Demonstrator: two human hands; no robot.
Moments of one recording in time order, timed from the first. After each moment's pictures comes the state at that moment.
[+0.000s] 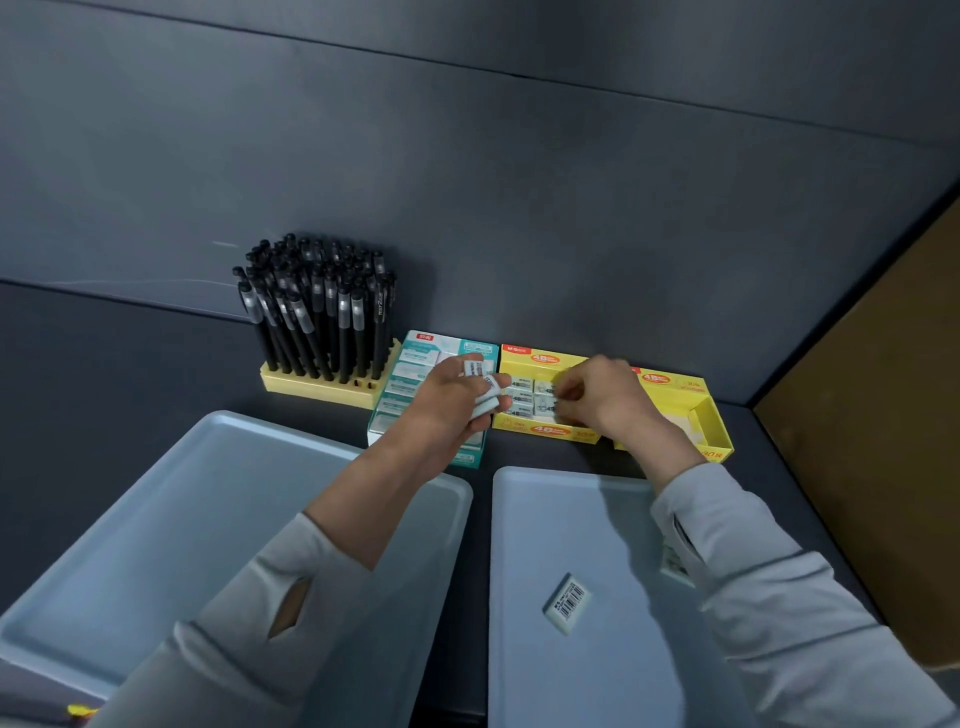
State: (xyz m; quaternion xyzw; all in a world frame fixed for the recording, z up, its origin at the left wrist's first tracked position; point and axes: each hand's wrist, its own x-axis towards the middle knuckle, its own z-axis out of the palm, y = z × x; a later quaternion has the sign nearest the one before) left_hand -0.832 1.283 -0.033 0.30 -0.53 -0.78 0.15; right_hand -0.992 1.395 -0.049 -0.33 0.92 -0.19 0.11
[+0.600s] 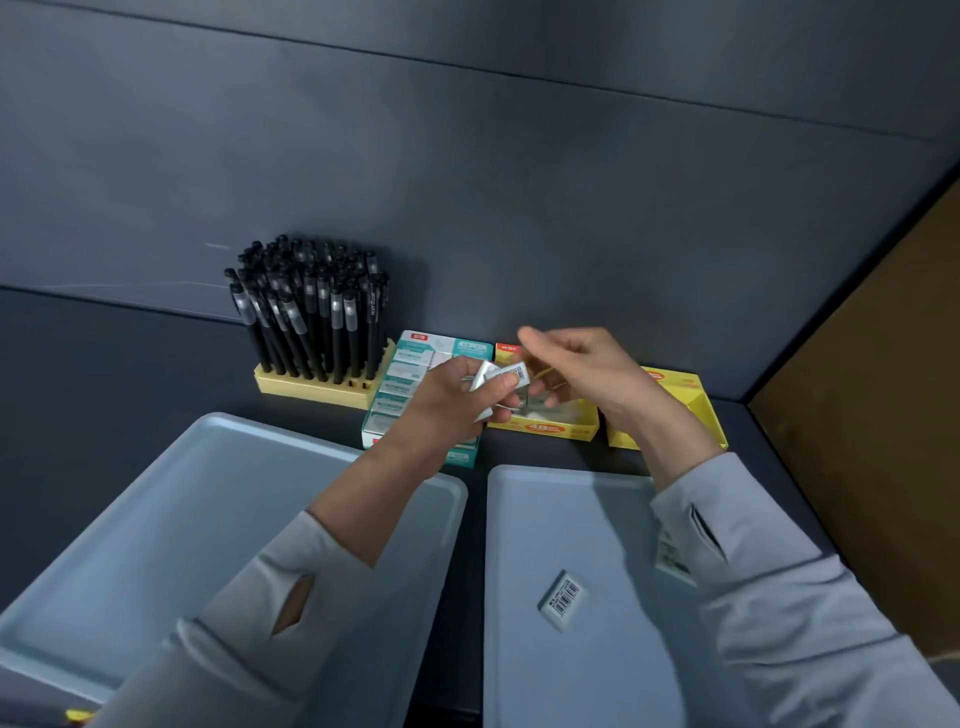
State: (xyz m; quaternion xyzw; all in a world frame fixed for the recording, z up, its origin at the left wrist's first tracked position) left_hand -0.835 1.286 -0.037 0.26 -0.68 -0.67 0.13; right_hand -0.965 1.393 -0.010 -0.30 0.76 -0.50 0.28
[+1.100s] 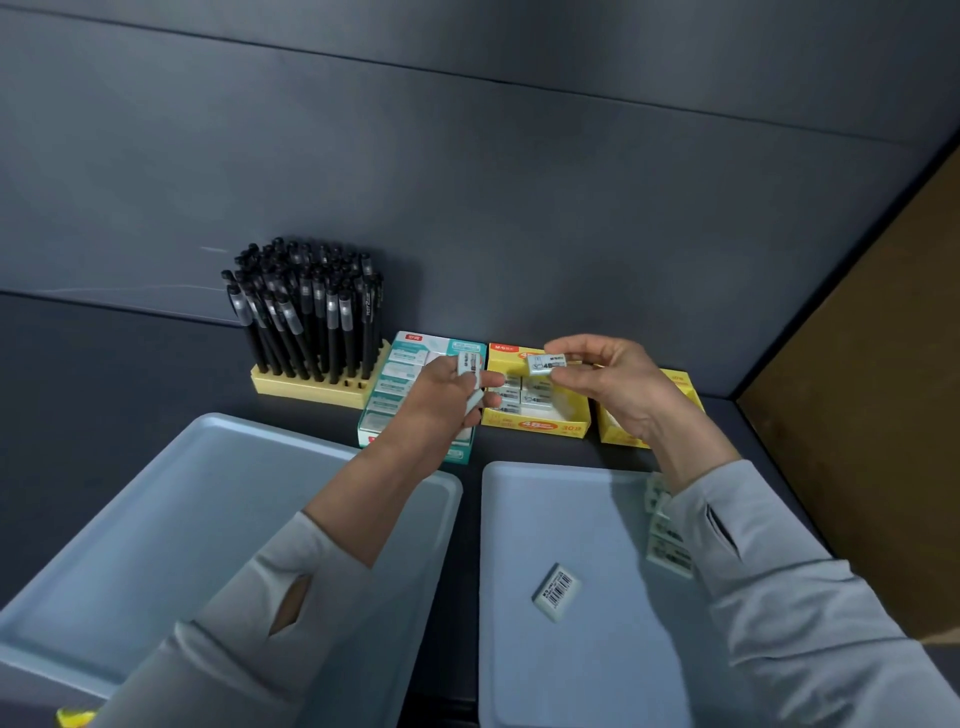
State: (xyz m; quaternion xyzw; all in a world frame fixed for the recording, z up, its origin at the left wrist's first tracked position) left_hand -0.838 1.288 -0.037 0.29 -0.59 -0.74 0.16; right_hand -0.982 1.421 -0.021 -0.26 0.74 -0.56 0.26
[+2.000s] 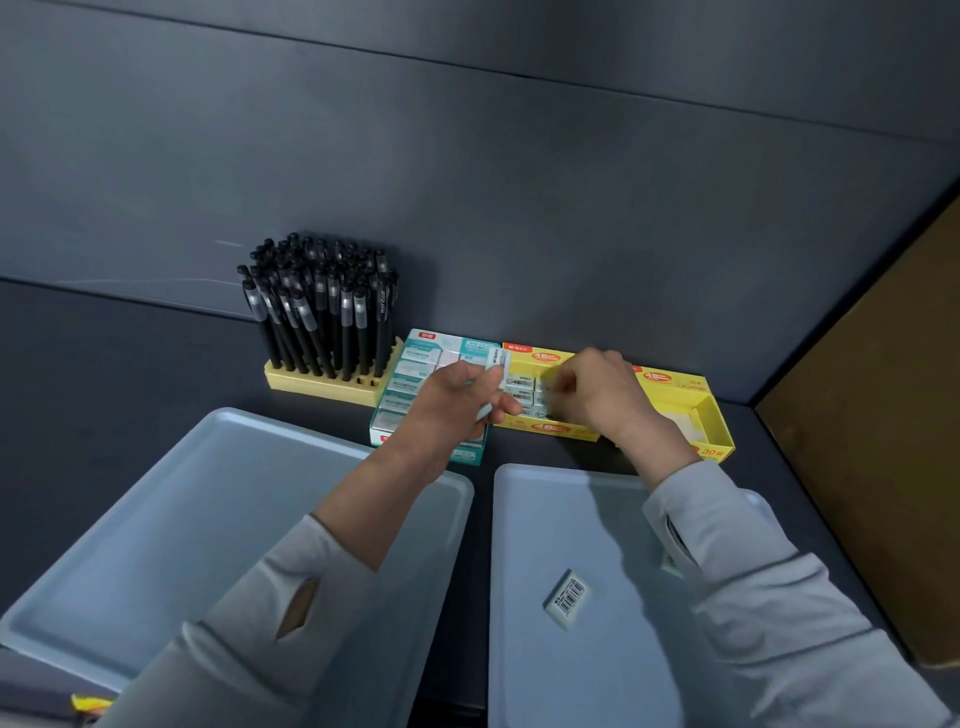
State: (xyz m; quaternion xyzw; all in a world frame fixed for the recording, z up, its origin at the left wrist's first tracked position) left_hand -0.834 1.282 -0.044 0.28 -0.65 -0.69 0.14; right_hand -0.975 1.389 -0.036 -0.35 0.92 -0.14 0.03
